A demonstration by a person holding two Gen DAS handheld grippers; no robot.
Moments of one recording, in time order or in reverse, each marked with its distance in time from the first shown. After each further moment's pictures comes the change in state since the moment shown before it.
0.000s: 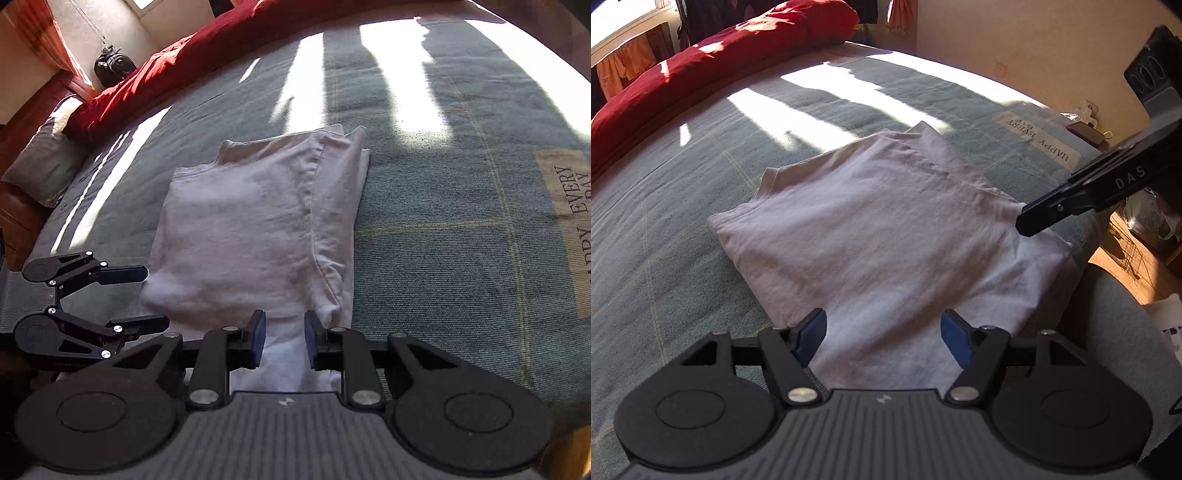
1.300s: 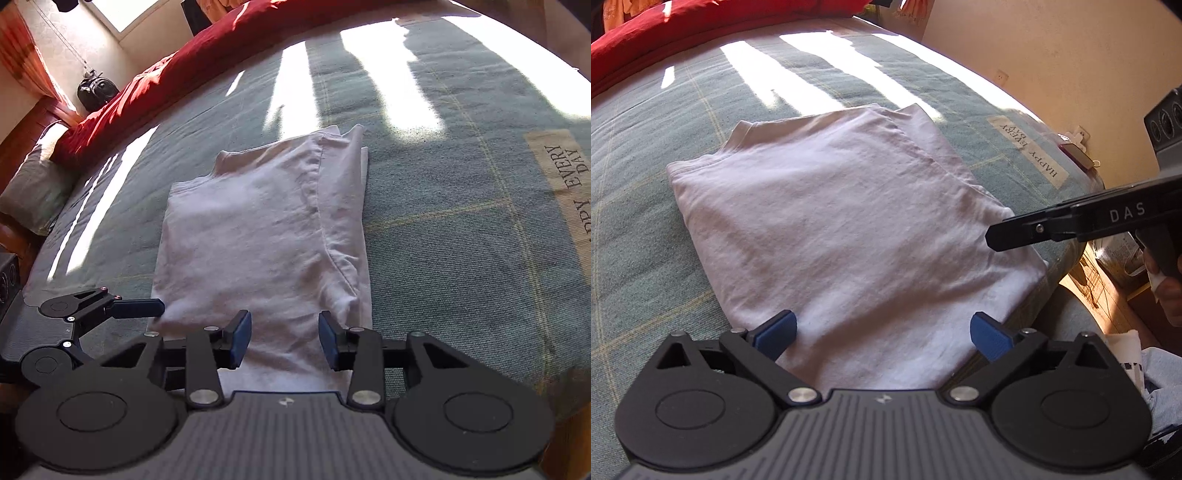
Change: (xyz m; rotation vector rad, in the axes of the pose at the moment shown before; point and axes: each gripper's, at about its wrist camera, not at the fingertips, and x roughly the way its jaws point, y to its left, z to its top) left arm 0.033 0.008 -0.001 -0.200 0.065 -0.122; right arm 0.008 0.005 -0.007 0.098 -0.042 -0.059
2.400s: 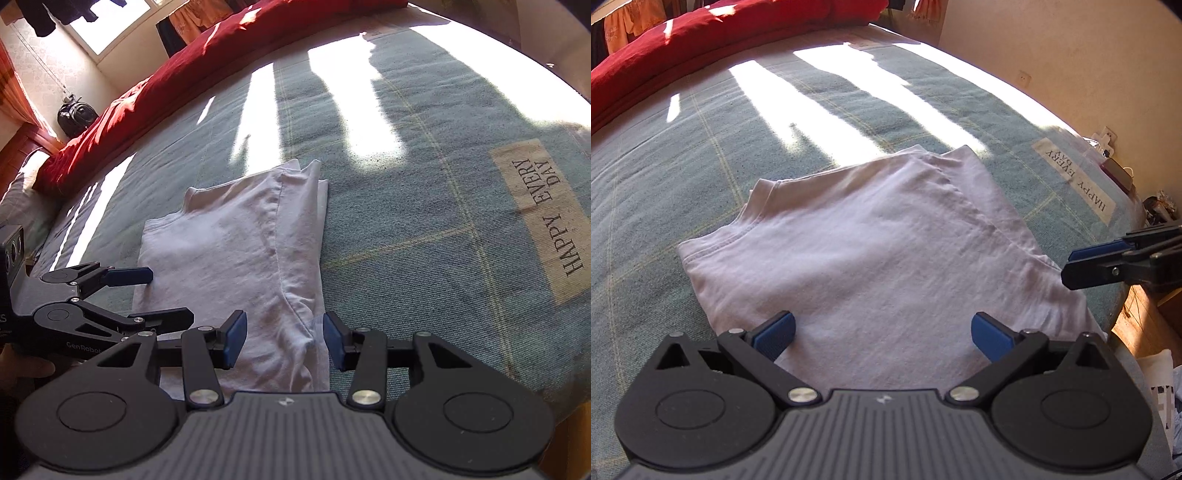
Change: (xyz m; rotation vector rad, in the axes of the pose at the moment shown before) left arm 0.032 0.025 0.063 0.036 -0.003 0.091; right arm -0.006 -0.022 0.022 0.063 -0.050 -0.048
